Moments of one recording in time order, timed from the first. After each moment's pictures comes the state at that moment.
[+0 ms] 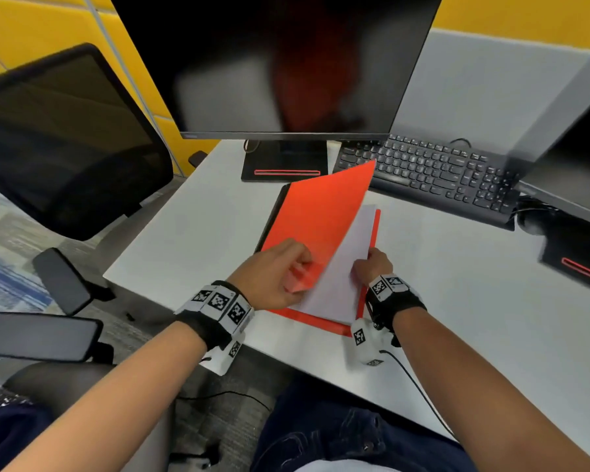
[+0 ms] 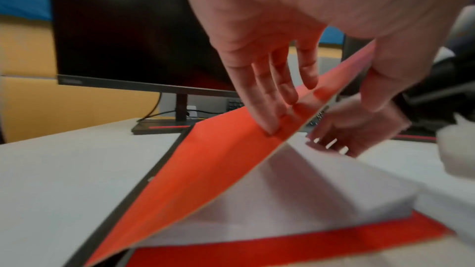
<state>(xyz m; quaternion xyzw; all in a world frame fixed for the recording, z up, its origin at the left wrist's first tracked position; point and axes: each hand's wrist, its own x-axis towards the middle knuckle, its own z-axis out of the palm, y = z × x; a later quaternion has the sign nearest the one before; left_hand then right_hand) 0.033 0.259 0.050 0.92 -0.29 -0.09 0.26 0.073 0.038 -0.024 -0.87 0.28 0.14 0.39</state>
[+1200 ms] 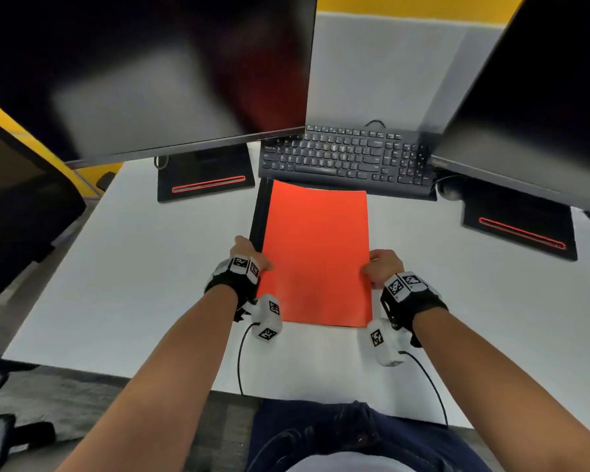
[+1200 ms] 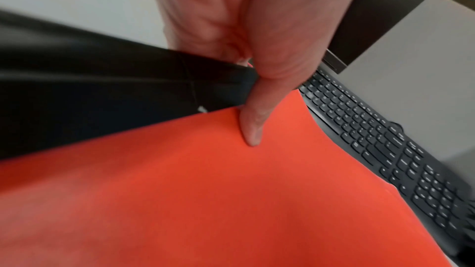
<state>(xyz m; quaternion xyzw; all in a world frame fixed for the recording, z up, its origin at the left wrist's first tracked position) 0.136 0.152 0.002 0.88 0.17 -0.30 0.31 0.053 -0.076 -0.024 -0.82 0.38 0.14 0.39</state>
